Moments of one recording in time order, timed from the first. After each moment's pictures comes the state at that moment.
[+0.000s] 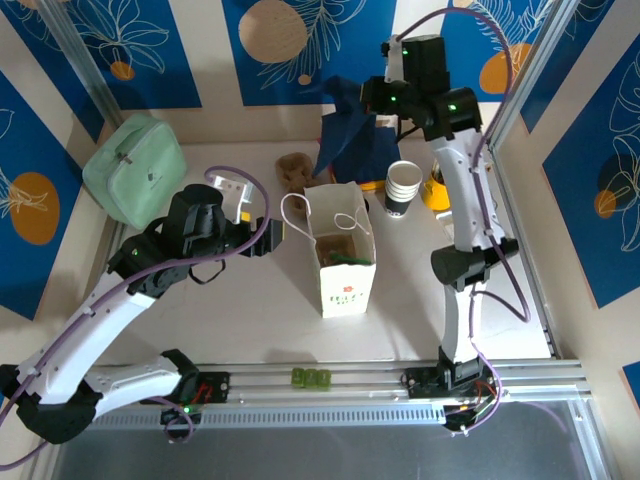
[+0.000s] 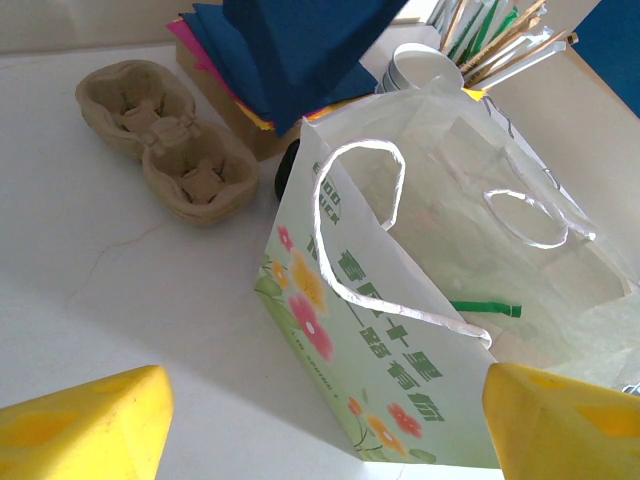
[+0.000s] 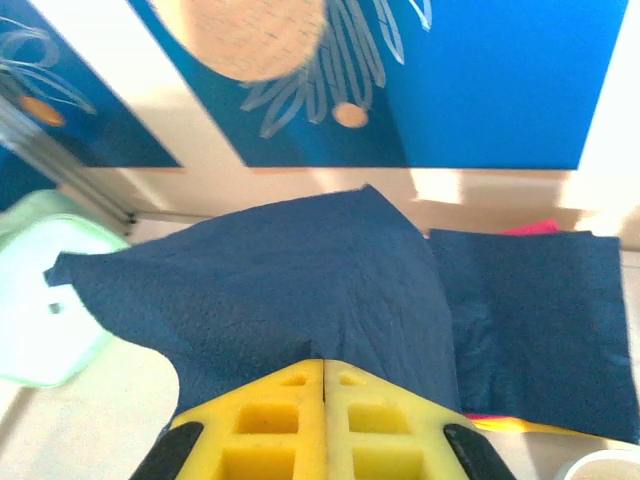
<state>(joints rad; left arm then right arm) -0.70 1.04 1.30 -0.81 -0.01 -0.36 0.34 2.04 2.72 -1.16 -0.16 0.30</state>
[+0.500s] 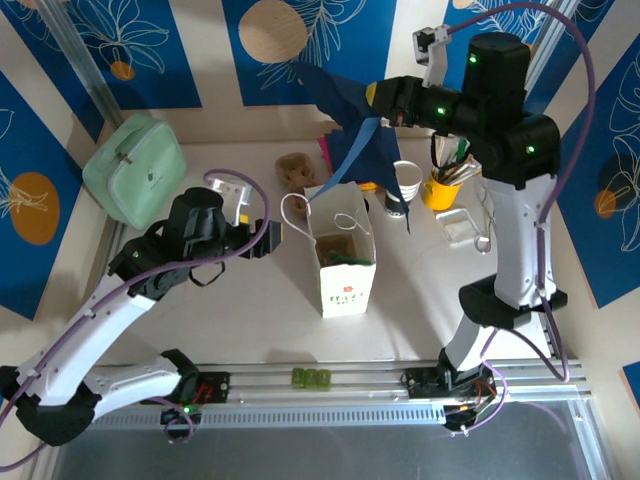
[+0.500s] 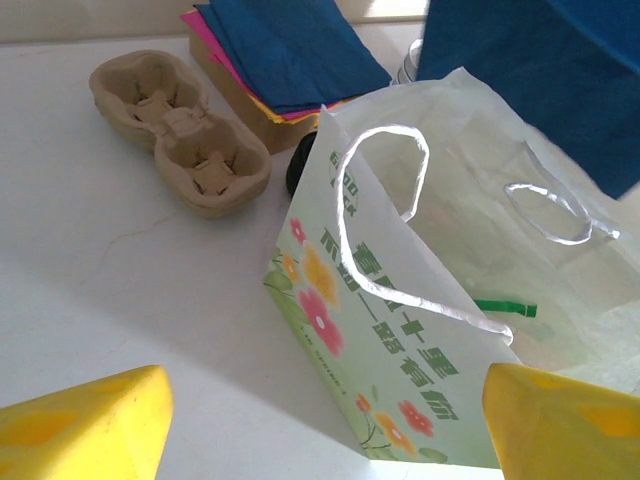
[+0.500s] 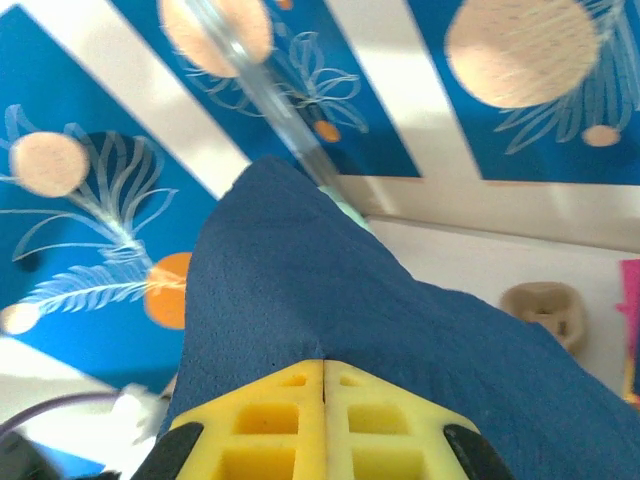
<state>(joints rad) -0.70 1.02 1.27 -0.81 -0.03 -0.39 0.37 1.71 2.65 -1.18 -0.52 0.46</state>
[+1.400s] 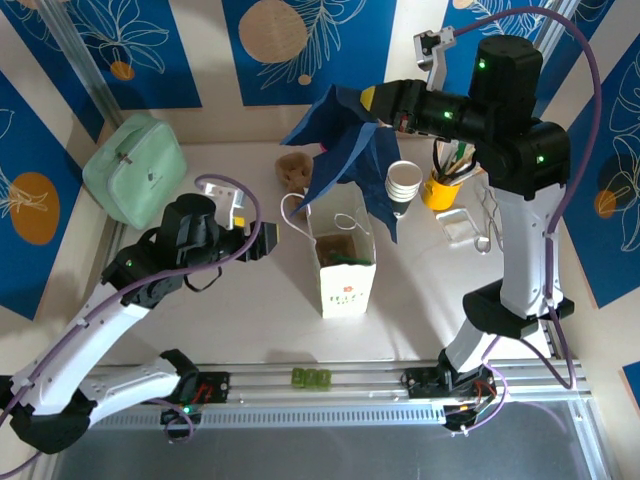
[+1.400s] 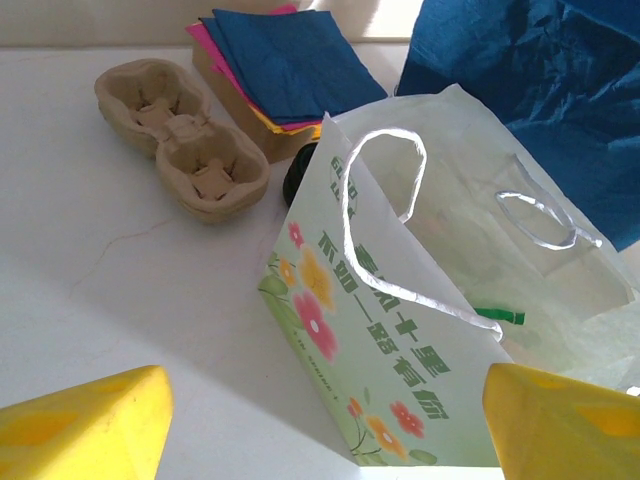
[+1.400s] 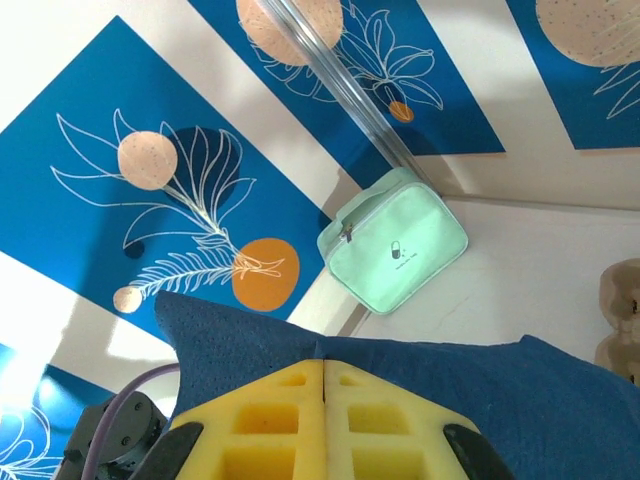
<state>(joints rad) -0.70 0.97 1.23 -0.78 -0.03 -0.41 0.40 1.68 2.64 -1.16 -0.59 0.58</state>
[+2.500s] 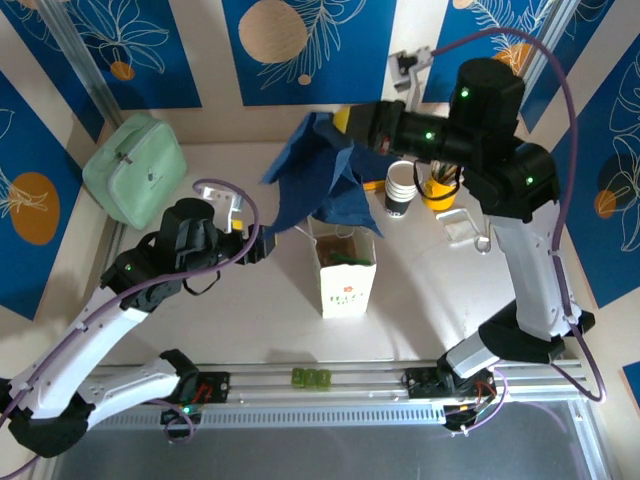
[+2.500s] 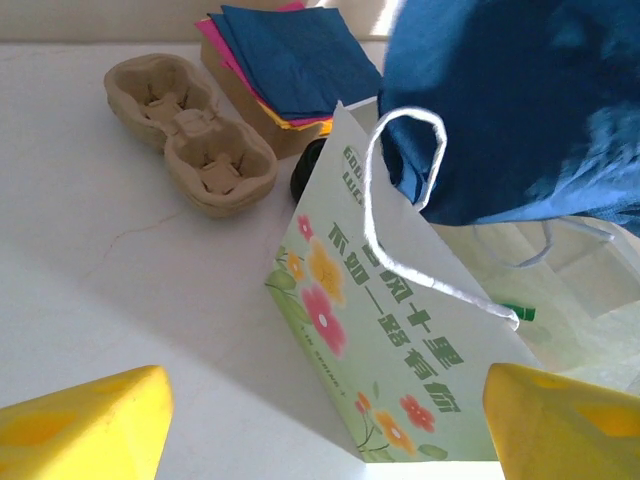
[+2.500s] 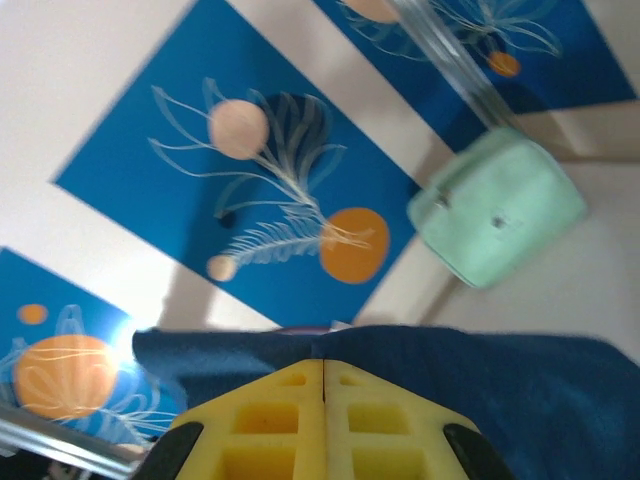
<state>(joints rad) -0.70 0.94 1.19 -0.77 -0.05 -0.42 0.59 1.51 2.32 -0.96 -0.52 0.71</state>
